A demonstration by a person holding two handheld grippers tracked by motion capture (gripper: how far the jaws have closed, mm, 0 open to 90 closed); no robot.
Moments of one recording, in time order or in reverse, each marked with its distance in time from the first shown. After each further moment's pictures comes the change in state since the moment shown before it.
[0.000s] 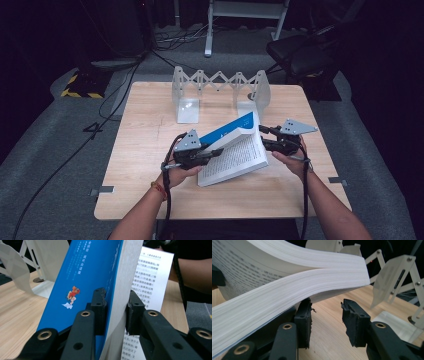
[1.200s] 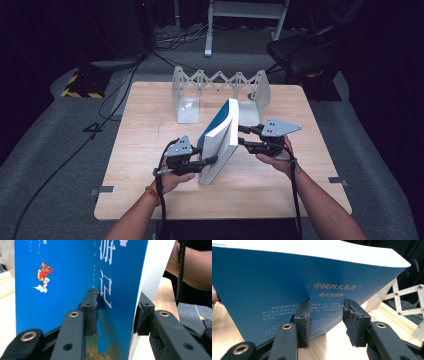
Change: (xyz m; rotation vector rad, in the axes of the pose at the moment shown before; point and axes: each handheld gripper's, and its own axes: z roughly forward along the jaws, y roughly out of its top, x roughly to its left) left arm 0.003 -0.022 -0.005 -0.022 -0.053 -0.039; right arm 0.047 0.047 0.021 -0.028 0.125 -0.124
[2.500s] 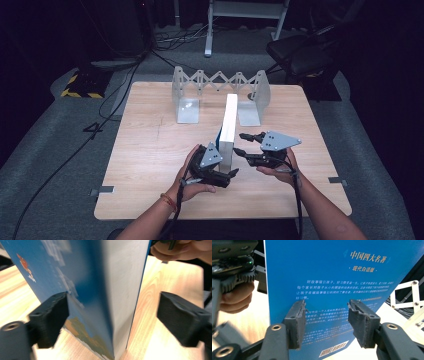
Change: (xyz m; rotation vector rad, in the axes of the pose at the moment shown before) left arm -0.054 0.017 0.048 0.142 0.277 0.054; right arm 0.030 -0.006 -0.008 0.066 -0.059 -0.078
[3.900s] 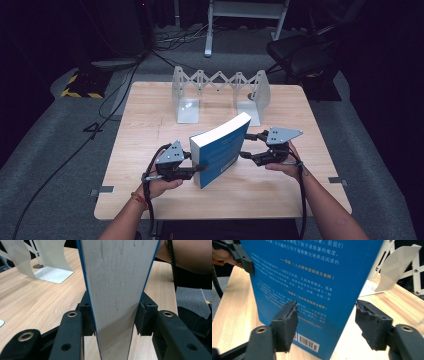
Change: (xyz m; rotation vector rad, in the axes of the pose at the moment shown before) left arm 0.062 -0.033 -0.066 -0.061 -0.236 0.028; right arm -0.037 -0.037 0.008 0.015 0.174 0.061
